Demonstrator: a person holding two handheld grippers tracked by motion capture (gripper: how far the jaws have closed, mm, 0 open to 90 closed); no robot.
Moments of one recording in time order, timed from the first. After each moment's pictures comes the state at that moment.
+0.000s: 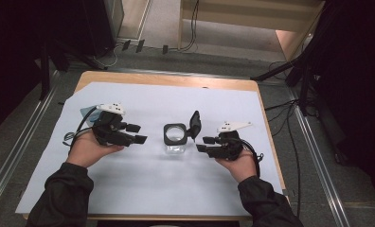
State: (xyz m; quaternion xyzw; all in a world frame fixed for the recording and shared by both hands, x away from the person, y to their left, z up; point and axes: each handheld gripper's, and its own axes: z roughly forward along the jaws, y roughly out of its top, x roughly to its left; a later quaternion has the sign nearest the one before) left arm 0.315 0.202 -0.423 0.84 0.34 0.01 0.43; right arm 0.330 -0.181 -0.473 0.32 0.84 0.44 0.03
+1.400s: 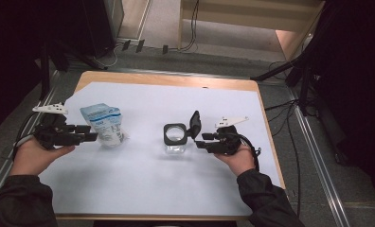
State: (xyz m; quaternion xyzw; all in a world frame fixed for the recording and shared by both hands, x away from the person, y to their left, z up) left arm 0.284 0.322 -0.420 0.79 0.46 0.06 0.41; right arm 0.346 -0.177 -0.474 0.32 0.84 0.43 0.03
